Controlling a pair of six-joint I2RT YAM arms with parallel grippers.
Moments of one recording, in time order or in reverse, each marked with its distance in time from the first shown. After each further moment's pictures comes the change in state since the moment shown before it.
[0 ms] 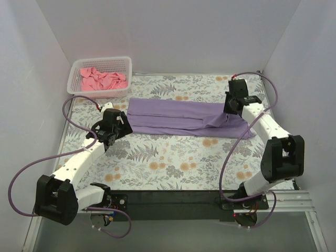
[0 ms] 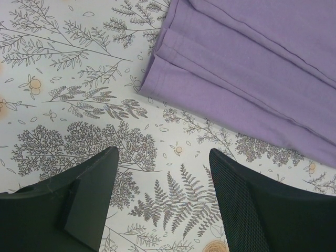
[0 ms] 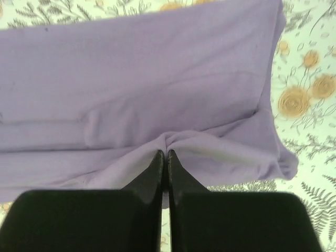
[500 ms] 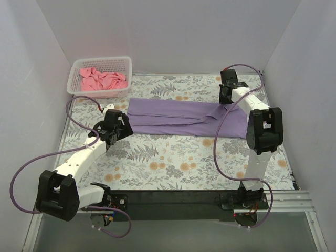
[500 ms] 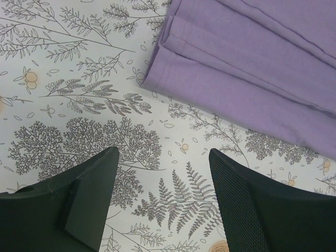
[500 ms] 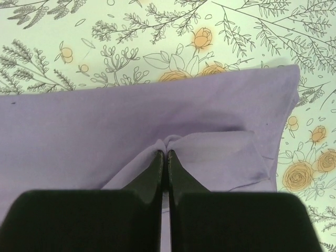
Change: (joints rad) left arm 0.000 0.037 -0.007 0.003 0.008 0.004; right arm -0.018 0.455 0.407 -0.001 0.052 -0.101
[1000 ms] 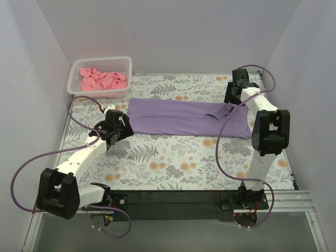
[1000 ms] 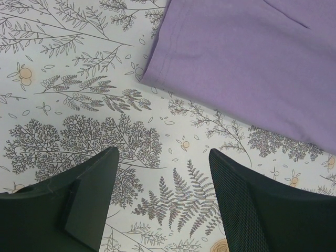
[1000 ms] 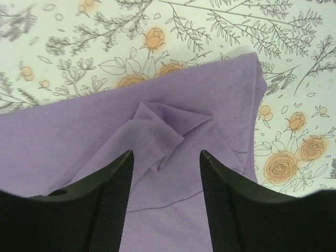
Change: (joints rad) left arm 0.000 0.021 -0.006 0.000 0.014 0.003; right arm -0.105 0.004 -0.009 0.000 -0.042 0.057
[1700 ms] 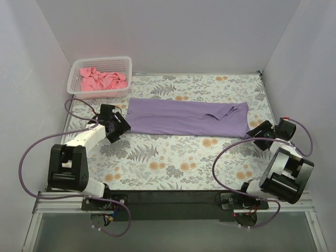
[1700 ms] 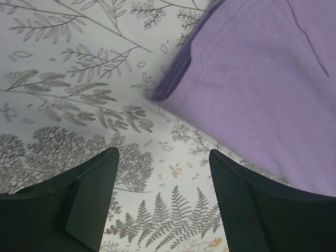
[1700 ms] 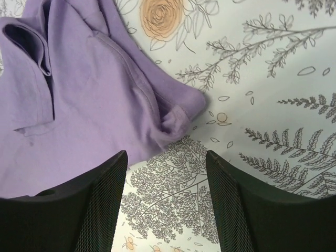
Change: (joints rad) left arm 0.187 0.217 0.058 0.018 0.211 -0.181; right arm -0.536 -0.613 -0.913 0.391 -0.539 0.212
